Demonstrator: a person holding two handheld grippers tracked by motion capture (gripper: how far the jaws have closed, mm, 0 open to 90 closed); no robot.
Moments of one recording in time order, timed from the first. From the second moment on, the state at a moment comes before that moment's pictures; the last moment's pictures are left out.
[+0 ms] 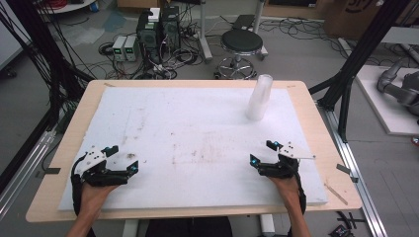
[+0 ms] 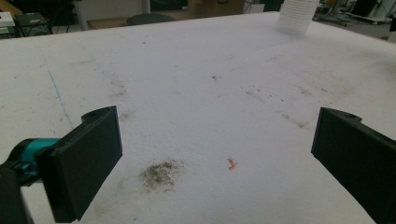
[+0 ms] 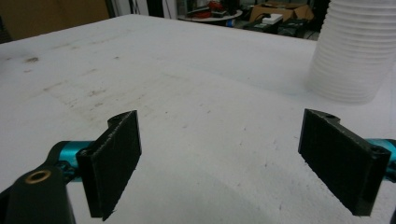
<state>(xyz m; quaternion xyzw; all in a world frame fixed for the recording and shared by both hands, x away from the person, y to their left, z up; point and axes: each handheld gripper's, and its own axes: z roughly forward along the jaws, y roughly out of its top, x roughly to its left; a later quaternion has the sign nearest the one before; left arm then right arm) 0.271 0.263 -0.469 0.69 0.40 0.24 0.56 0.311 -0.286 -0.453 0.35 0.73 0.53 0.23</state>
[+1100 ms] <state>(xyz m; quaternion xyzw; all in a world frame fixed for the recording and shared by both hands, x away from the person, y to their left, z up) 0.274 0.262 -0.469 0.70 0.40 0.23 0.54 0.323 -0.297 -0.414 0.33 0.75 0.53 0.21</state>
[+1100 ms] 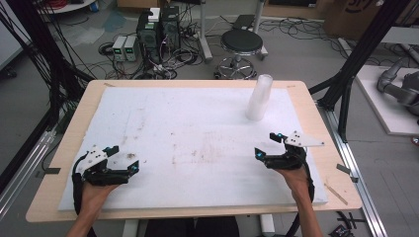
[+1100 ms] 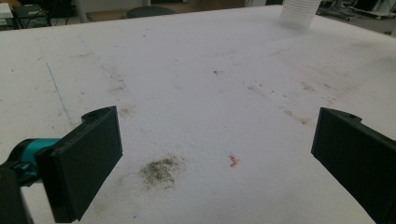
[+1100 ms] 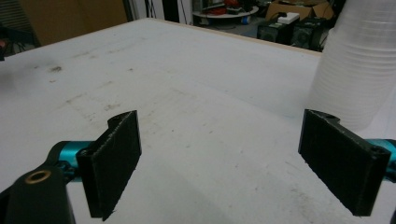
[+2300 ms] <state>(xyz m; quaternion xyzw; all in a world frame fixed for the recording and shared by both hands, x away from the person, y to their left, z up) 0.277 0.260 -0.469 0.70 0.41 0.22 0.53 0.442 -0.328 -0.290 0.34 0.79 0.46 0.21</state>
